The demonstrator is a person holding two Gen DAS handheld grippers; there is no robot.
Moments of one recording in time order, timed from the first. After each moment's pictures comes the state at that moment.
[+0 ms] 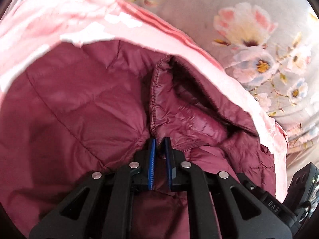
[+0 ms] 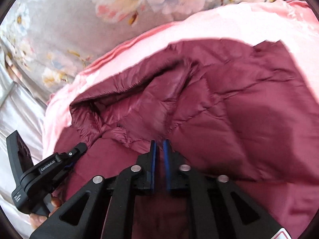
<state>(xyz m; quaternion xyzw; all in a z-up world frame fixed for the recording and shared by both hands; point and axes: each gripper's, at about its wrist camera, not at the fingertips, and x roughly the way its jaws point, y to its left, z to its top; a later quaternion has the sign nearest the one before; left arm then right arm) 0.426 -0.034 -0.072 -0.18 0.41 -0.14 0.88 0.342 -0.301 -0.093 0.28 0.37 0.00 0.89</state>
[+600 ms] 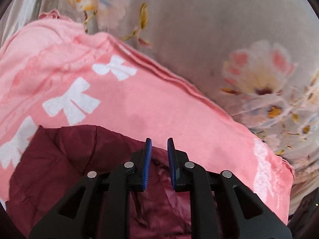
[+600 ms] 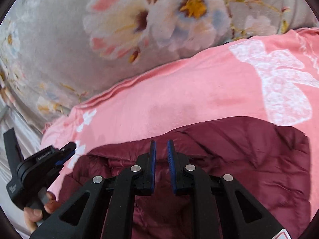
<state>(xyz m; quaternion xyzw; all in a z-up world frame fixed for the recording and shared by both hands) 0.542 -0.057 -0.015 -0.19 0.37 -0.07 0.90 0.453 -0.305 -0.065 0.25 0.34 -0.04 0.90</state>
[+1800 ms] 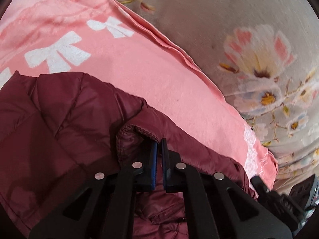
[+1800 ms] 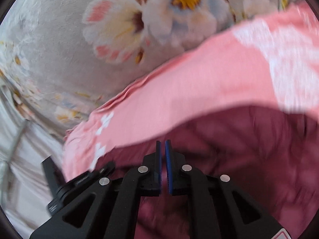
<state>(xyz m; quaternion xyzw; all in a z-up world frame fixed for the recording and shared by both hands) 0.526 -0.048 -0.078 -0.25 0.40 -0.14 0.87 0.423 -0.331 -0.085 0.37 0.32 0.06 0.87</state>
